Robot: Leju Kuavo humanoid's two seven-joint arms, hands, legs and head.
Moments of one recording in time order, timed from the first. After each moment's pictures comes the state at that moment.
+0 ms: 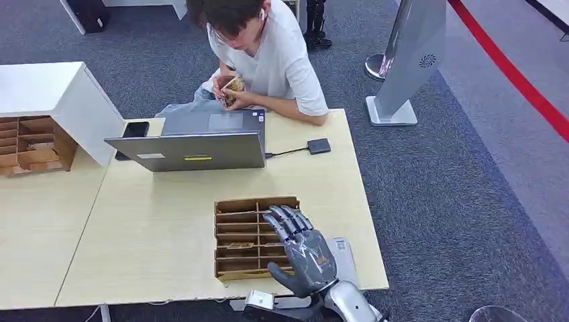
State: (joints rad) left arm -0.03 -0.23 1.02 -0.31 -1.04 0.27 -0.21; right arm -0.12 -0.09 0.82 -1.45 1.06 -0.38 0.02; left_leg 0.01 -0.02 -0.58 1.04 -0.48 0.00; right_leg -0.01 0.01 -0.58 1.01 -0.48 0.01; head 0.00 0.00
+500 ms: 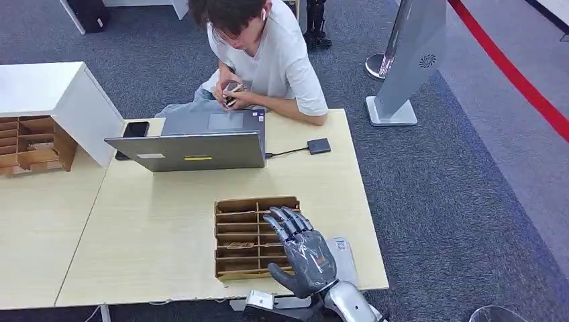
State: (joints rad) left arm -0.03 -0.23 1.02 -0.31 -1.04 0.27 -0.21; right arm -0.12 -0.09 0.82 -1.45 1.06 -0.38 0.02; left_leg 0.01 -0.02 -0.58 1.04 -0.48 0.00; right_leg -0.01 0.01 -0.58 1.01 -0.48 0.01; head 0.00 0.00
